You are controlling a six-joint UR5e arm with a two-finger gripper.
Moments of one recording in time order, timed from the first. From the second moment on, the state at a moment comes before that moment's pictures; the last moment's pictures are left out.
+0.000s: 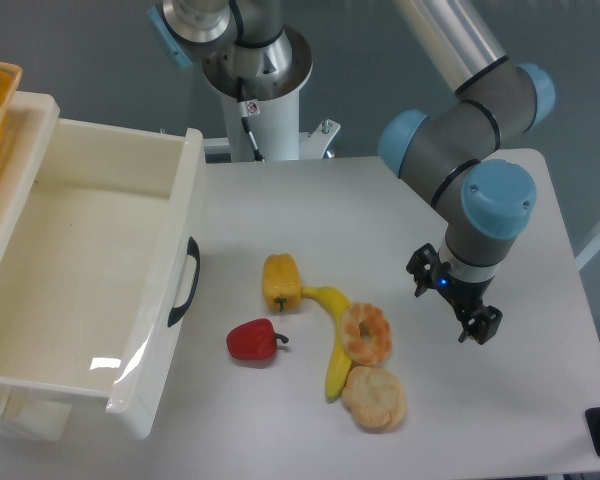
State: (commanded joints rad) arm 2.67 -2.10 -1.42 -1.12 1.52 1.57
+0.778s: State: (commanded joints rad) arm 2.70 -2.09 -1.56 -1.02 1.37 1.51
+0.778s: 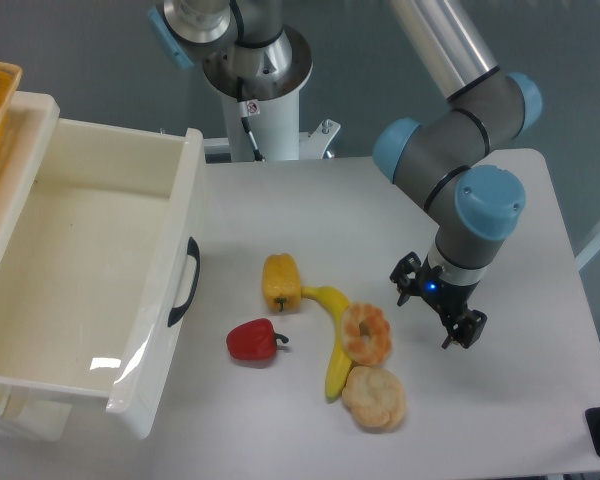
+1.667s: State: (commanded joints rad) arm 2.64 -2.03 -1.67 -1.06 1.34 1.48
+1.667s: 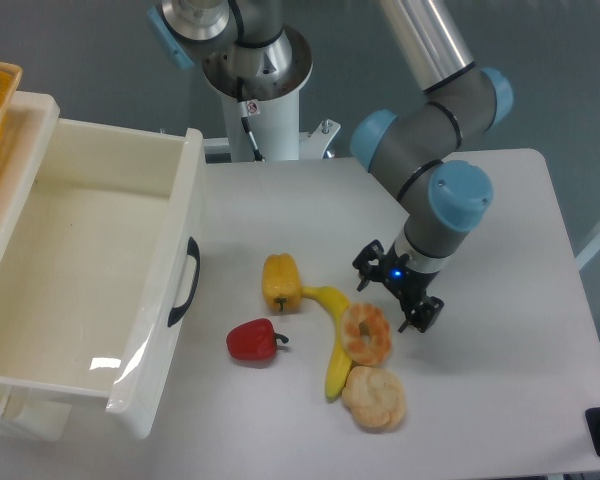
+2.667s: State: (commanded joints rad) arm 2.62 -2.06 -1.64 -1.06 1.35 1.45
